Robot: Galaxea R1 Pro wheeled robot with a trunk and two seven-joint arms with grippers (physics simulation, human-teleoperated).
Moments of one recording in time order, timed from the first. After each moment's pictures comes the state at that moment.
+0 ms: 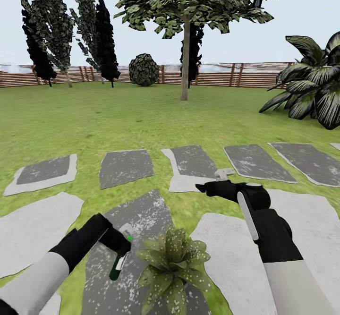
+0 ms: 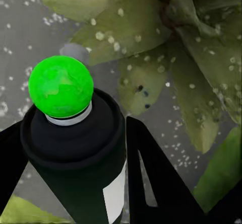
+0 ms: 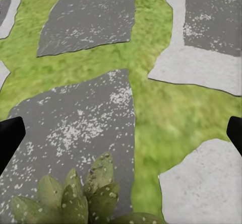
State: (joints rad) left arm -0.74 0.20 -0.53 -0.74 -0.10 0.81 -0.79; right arm -0.66 -0.03 0.06 -1.41 -0.04 0.91 0.33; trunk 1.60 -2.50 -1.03
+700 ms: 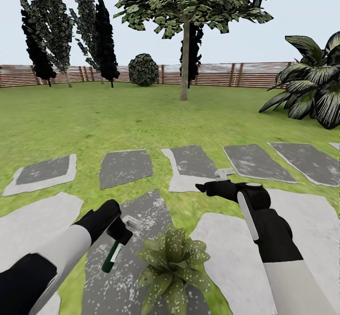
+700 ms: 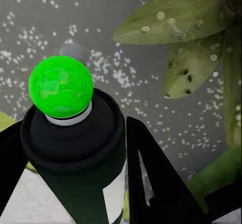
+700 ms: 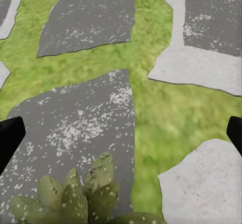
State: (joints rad) left arm -0.95 0.06 -0.53 -0.40 -0.18 0.95 -0.65; right arm -0.66 -0.03 0.06 -1.41 -0.04 0.91 0.33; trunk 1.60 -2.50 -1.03
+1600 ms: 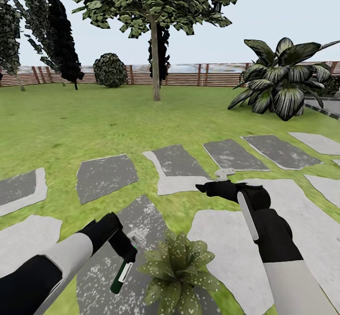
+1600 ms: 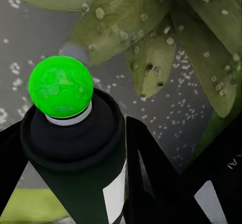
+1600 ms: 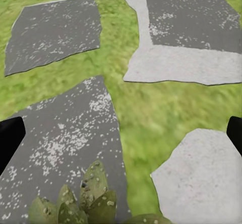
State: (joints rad) left arm -0.93 0.03 -0.61 -0.24 -0.19 0.68 -0.92; right arm -0.66 -0.03 0.06 -1.41 -0.04 0.92 0.33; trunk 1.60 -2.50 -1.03
